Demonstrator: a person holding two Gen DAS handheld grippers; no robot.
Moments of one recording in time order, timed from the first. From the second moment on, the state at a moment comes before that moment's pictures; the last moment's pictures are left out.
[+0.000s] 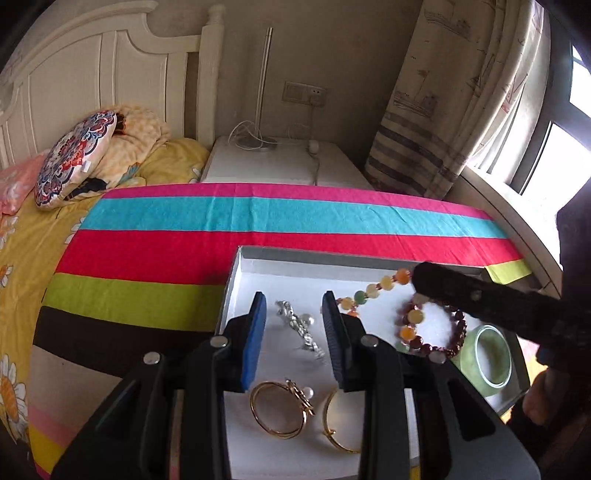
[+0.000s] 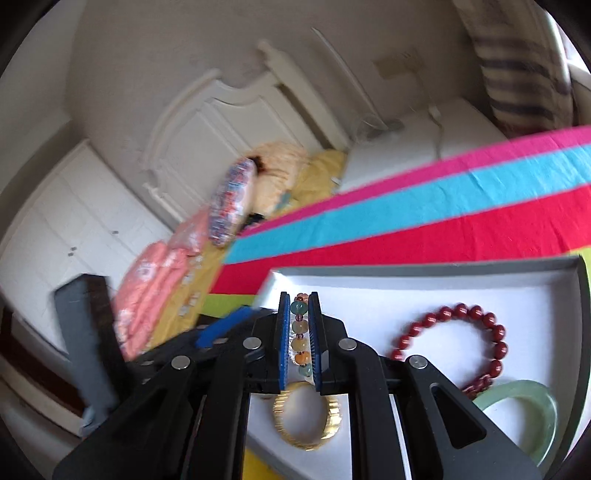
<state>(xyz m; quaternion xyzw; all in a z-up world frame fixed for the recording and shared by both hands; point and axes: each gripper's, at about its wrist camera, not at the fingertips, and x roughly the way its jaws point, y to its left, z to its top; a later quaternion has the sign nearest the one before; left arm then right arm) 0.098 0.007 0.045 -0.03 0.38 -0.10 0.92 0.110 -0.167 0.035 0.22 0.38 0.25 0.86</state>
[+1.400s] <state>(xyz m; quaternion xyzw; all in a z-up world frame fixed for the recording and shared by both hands) -0.102 0.010 0.016 -0.03 0.37 -0.07 0.93 -0.074 -0.153 0.007 -0.04 0.39 0.19 0.90</state>
